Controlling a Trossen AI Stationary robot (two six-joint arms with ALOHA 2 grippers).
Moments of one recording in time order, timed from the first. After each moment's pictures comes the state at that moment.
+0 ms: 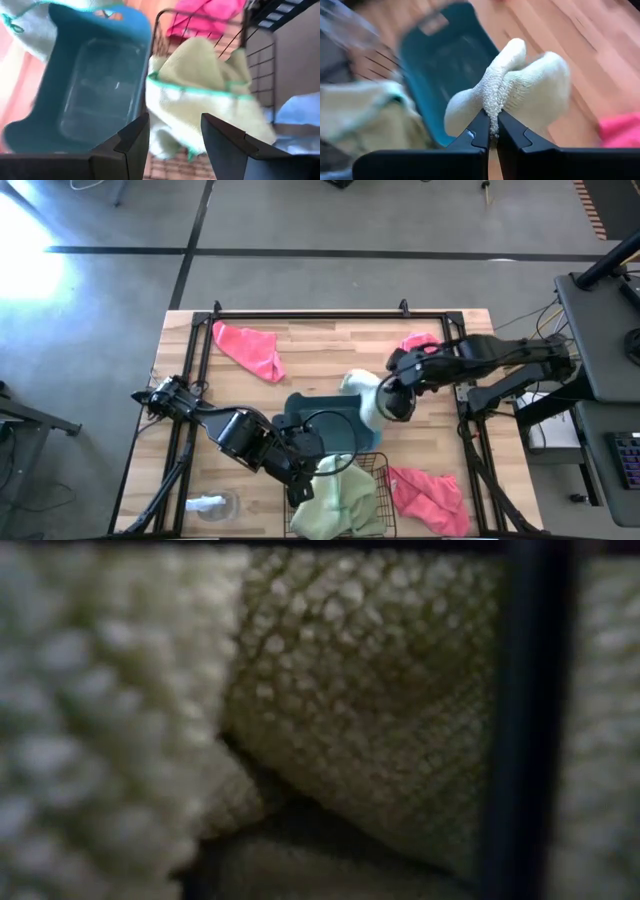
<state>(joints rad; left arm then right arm) -0.52 1.97 2.26 -1.35 -0.28 -0.69 0.16 1.35 1.58 -1.19 0.14 0.65</state>
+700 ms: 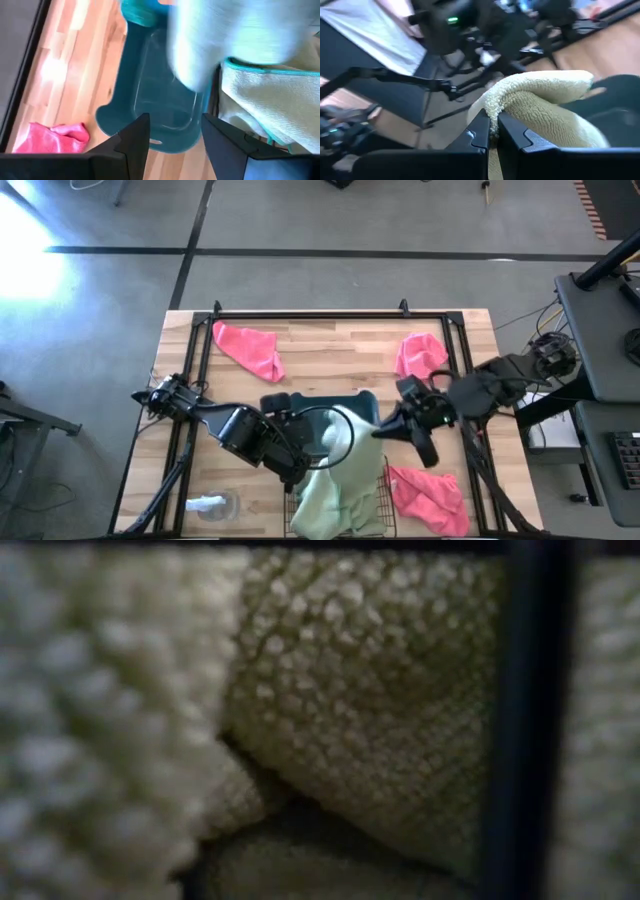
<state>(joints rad) -0.50 1.97 2.26 -1.57 -0.47 -0.63 0.48 1.36 1.66 -0.64 0.16 0.73</state>
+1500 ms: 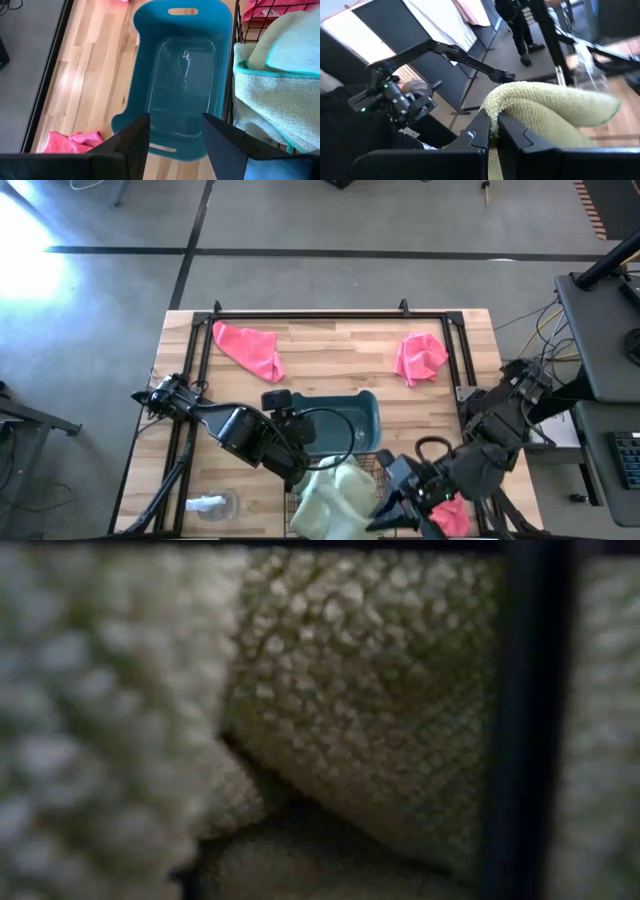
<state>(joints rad) -0.50 1.97 2.26 -1.57 -0.54 -0.58 0.72 1.72 2.05 -0.53 0.16 0.64</state>
